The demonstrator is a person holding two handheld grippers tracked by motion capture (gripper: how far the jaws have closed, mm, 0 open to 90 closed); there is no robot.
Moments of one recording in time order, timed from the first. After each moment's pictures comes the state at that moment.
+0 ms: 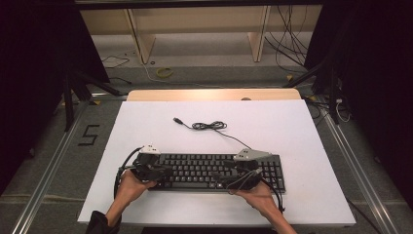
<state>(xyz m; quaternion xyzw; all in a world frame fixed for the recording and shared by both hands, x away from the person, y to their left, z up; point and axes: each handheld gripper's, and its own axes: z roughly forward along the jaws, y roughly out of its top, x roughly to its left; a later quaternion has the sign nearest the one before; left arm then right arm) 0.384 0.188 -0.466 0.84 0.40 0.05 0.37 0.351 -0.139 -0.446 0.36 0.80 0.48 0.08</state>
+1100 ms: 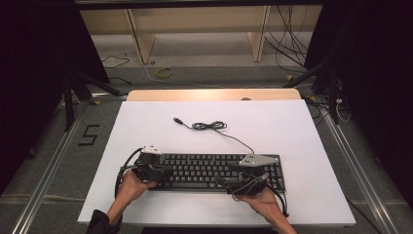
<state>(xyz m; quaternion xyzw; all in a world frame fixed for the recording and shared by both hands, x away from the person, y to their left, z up) 0.388 0.187 -0.472 0.84 0.40 0.05 0.35 0.336 -0.150 -0.447 0.36 0.79 0.49 0.08</state>
